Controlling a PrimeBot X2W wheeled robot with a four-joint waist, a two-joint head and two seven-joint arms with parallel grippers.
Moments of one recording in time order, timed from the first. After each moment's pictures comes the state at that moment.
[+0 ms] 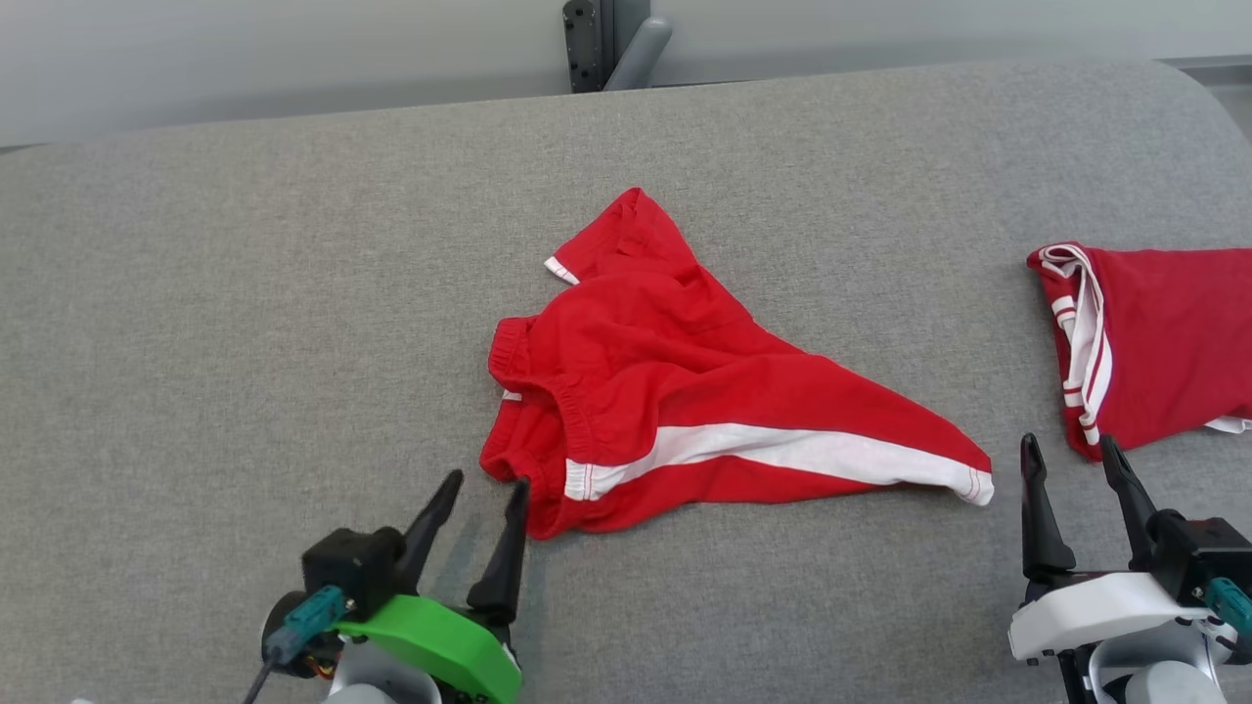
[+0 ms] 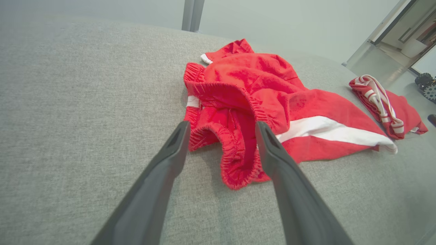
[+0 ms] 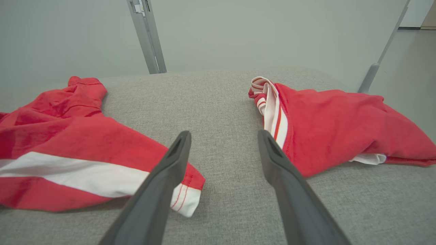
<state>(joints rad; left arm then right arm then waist) -0.24 0.40 -0.81 0.13 -0.86 0.24 -0.26 -0.01 -0.05 -0.15 0.19 0.09 0.13 -0.26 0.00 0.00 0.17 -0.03</state>
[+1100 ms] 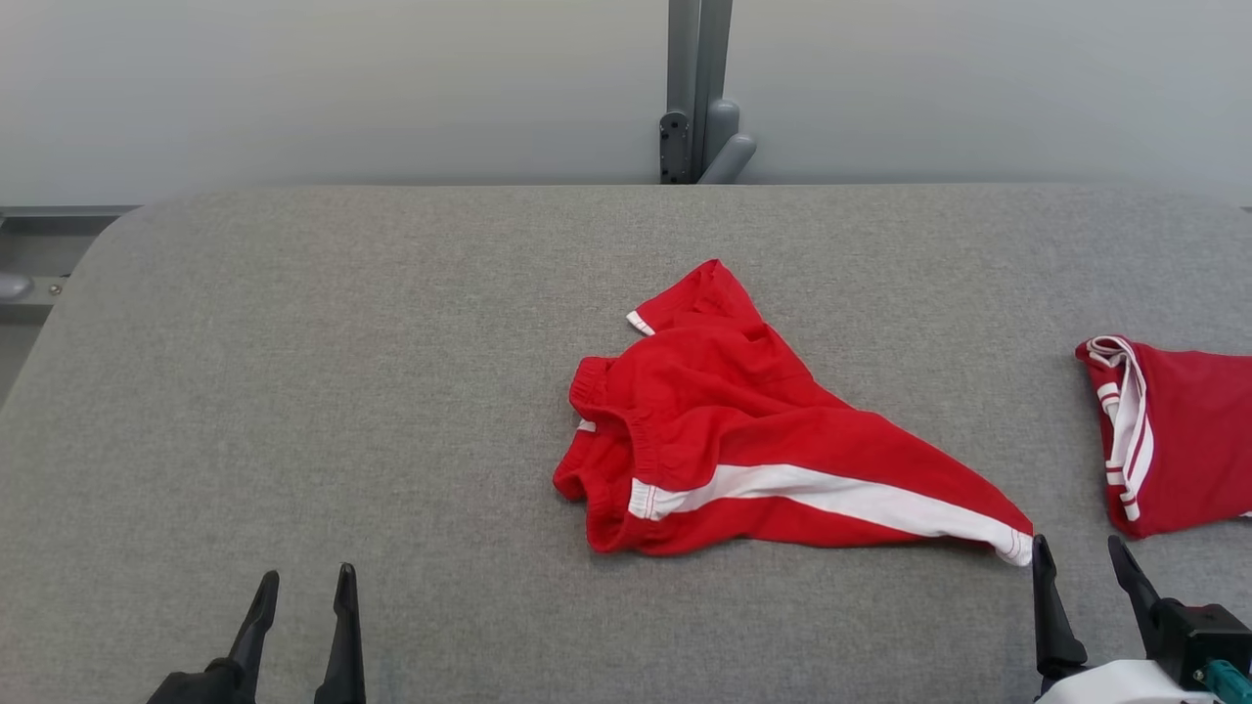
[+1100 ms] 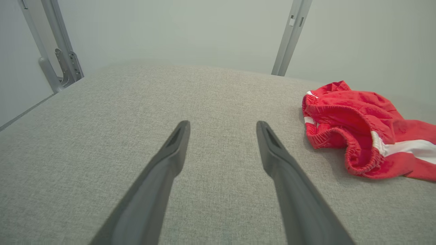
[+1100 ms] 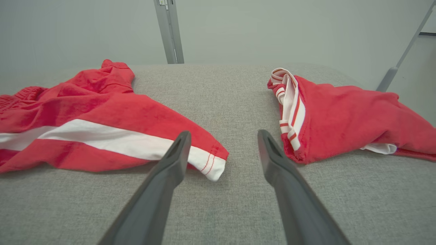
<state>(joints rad) 0.15 0.12 -0.05 0.16 -0.30 -0.09 -0.26 0.12 -0.05 -0.17 0.22 0.07 0.13 -0.26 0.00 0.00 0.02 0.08</state>
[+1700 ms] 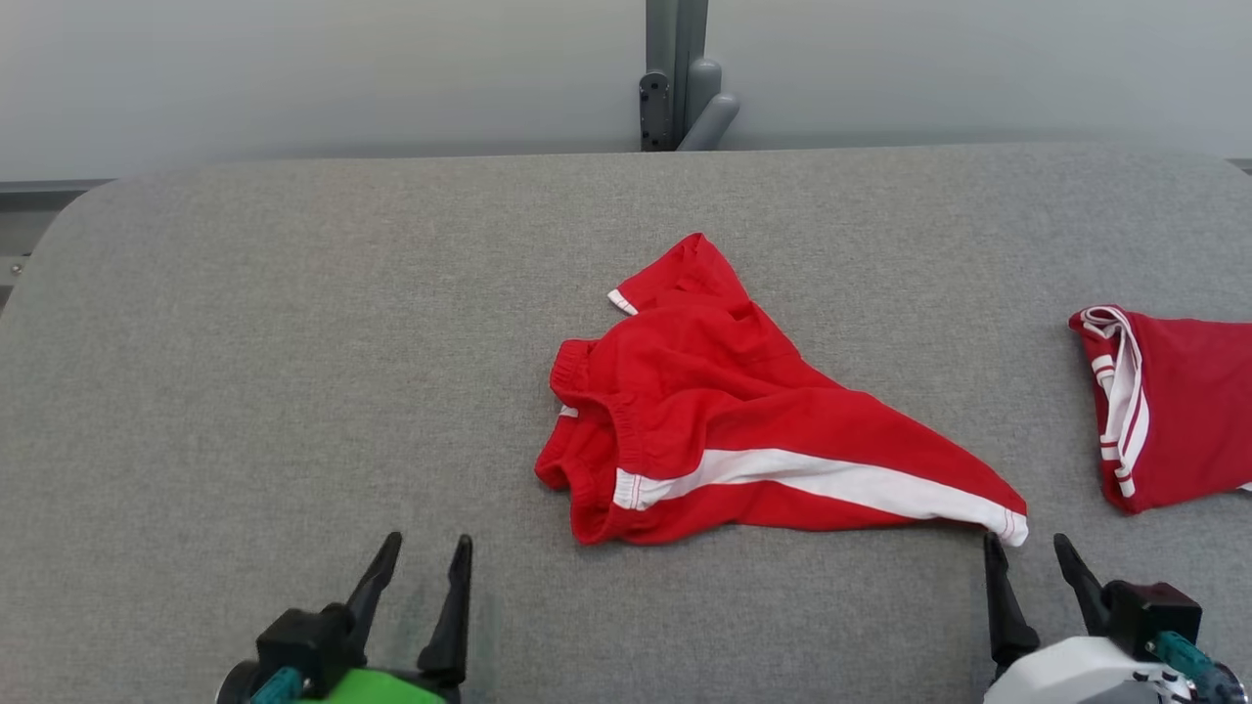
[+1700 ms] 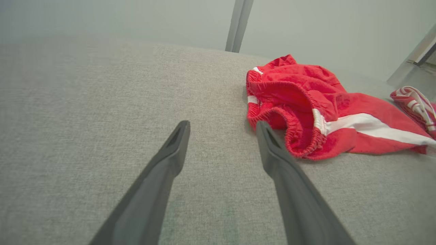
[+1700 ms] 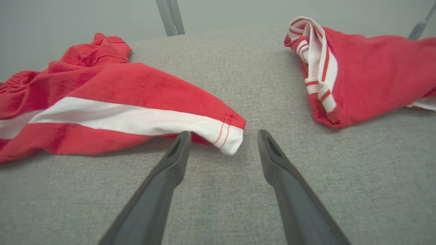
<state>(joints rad) 0.05 0.10 -0.19 0.25 -0.32 -0.13 -0.25 0.05 -0.05 -0.11 0.35 0.14 0.13 -0.26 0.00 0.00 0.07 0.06</state>
